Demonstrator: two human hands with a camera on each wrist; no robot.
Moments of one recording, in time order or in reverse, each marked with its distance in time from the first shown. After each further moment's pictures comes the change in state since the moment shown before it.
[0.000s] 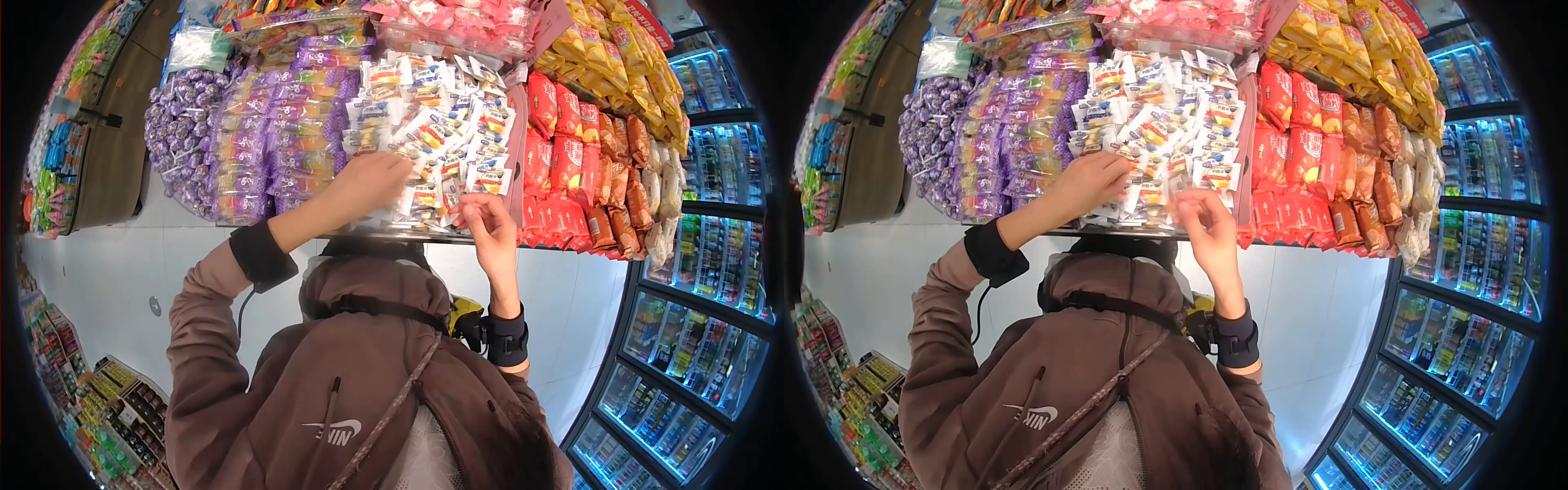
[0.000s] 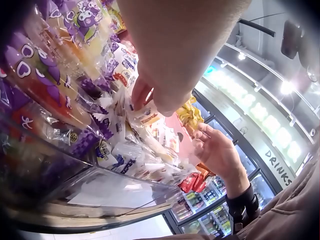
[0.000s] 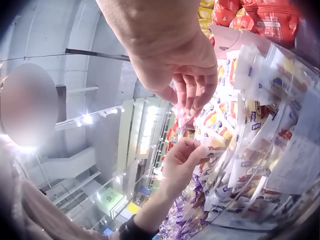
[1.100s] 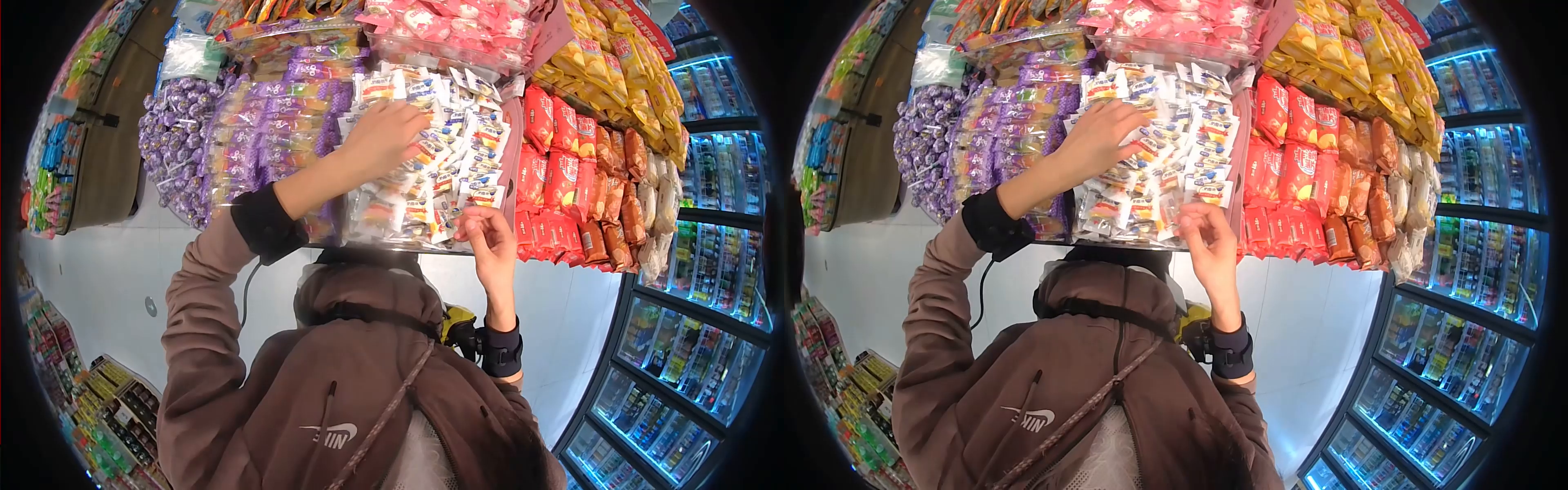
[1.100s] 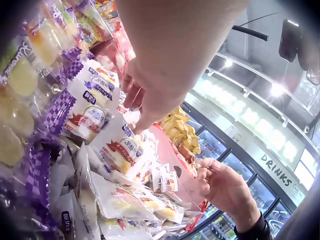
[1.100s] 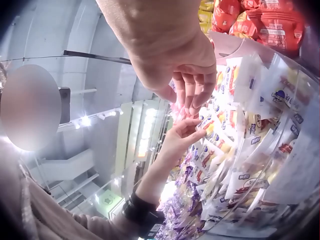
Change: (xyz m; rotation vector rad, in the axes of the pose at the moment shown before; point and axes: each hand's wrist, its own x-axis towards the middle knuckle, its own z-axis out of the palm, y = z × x) left_hand 0.072 -0.032 -0.014 0.055 0.045 -0.011; right_hand 0.007 -0.001 -0.013 0.000 0.038 -0.017
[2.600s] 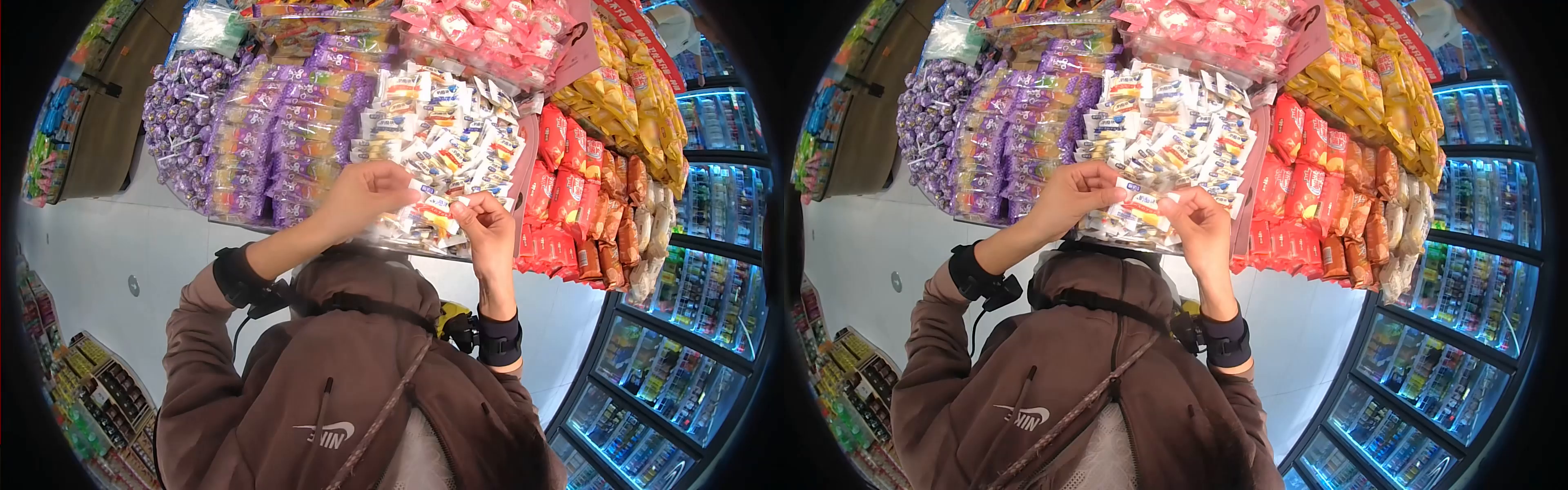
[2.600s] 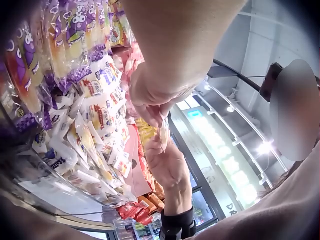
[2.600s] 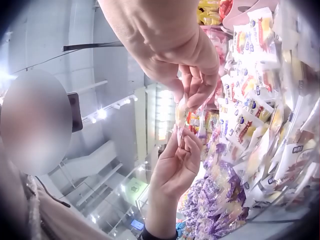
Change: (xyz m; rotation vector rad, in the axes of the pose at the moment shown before) left_hand -0.073 0.049 -0.031 -1.432 0.028 -0.804; right_hand 0.031 -0.028 0.036 0.068 -0.057 0.099
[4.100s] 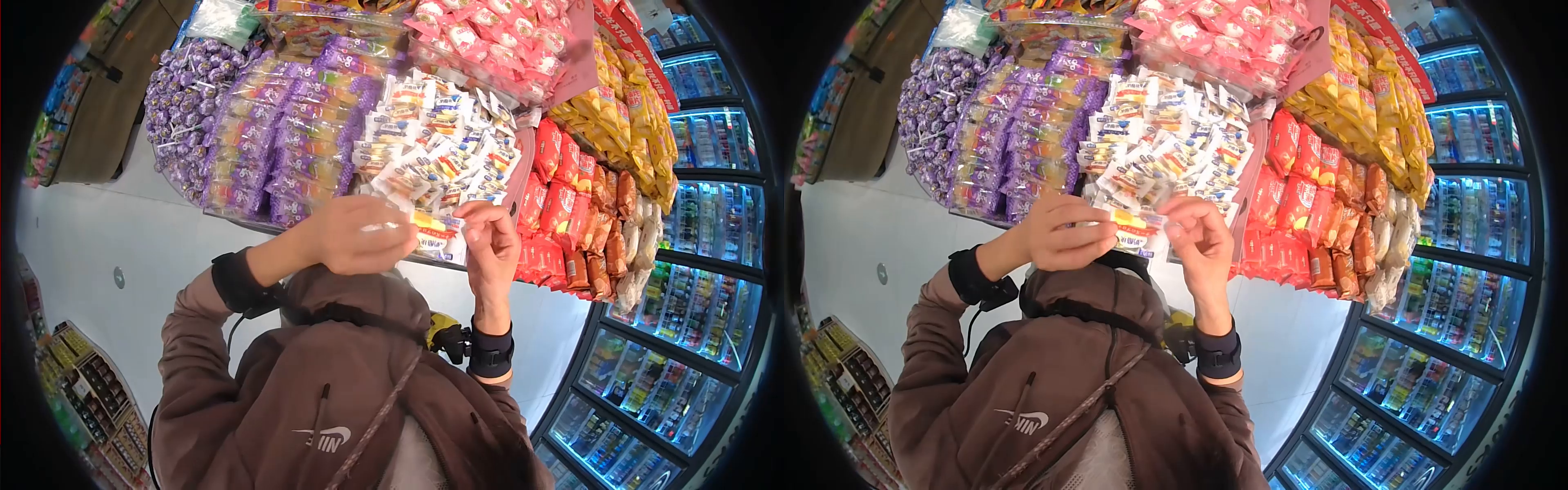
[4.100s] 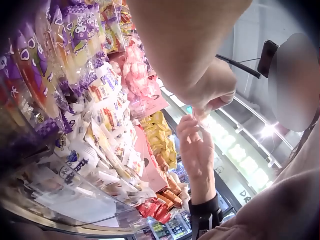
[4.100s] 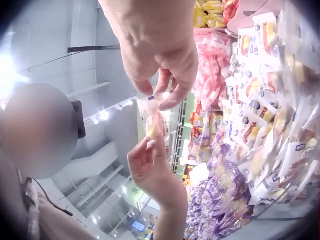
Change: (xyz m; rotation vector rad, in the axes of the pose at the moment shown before) left_hand -0.023 0.008 -0.007 1.168 -0.016 1.578; right_hand -0.014 -0.018 0.007 0.192 -0.173 -0.322
